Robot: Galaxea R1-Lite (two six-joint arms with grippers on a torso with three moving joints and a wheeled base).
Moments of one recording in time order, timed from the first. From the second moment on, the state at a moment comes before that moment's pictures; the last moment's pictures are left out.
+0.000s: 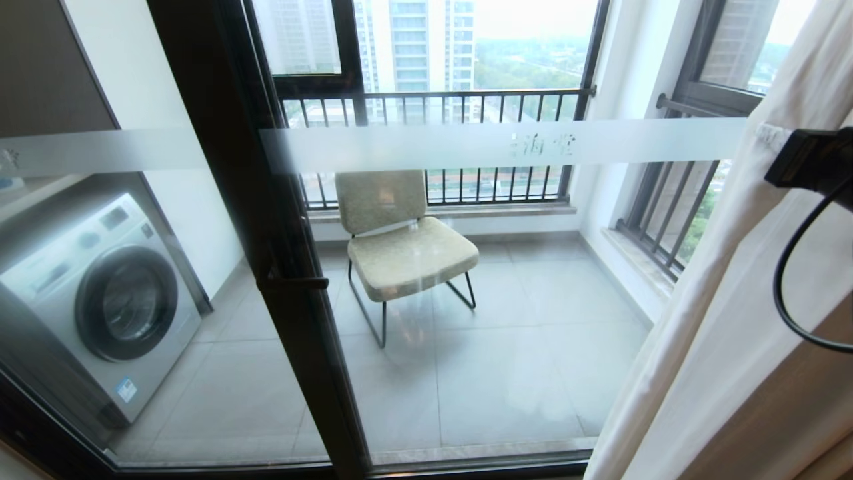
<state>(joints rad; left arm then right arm) 0.00 0.00 0.00 -0.03 0.02 0.01 0.00 1.45 -0.89 -0.71 0.05 0.02</state>
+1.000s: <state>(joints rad) 0.00 0.00 0.00 -0.03 0.02 0.01 0.05 1.50 -0.97 -0.71 0.04 0.02</state>
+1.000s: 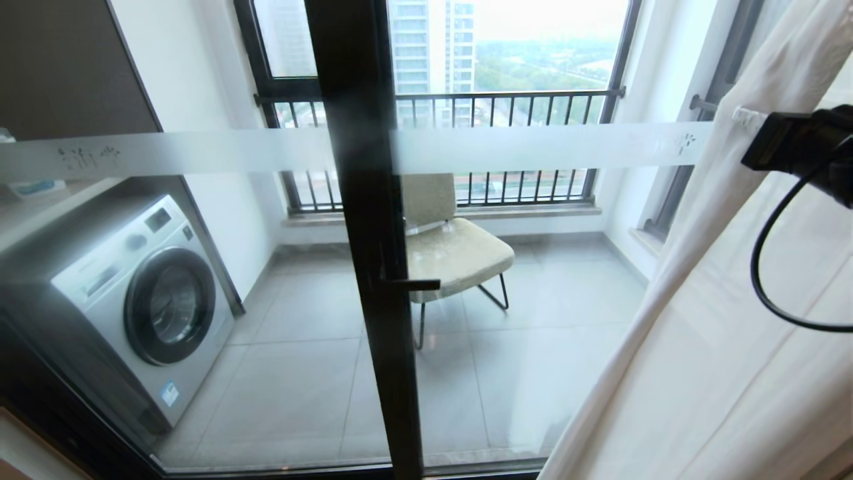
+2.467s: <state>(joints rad) 0.00 0.00 0.00 -0.03 0.02 0.01 0.10 1.52 -0.98 -0.71 0.04 0.02</state>
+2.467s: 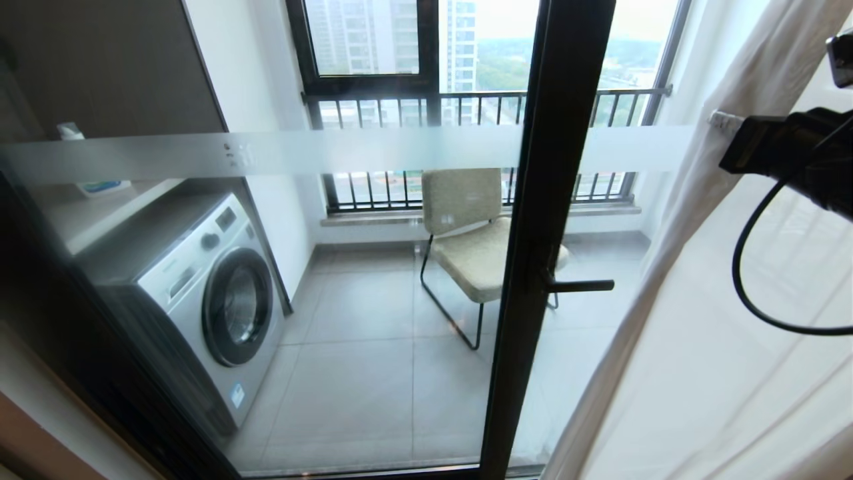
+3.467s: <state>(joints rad) 0.00 0.00 0.00 -0.03 0.02 0.01 0.10 1.52 -0.98 -0.71 0.04 0.02</state>
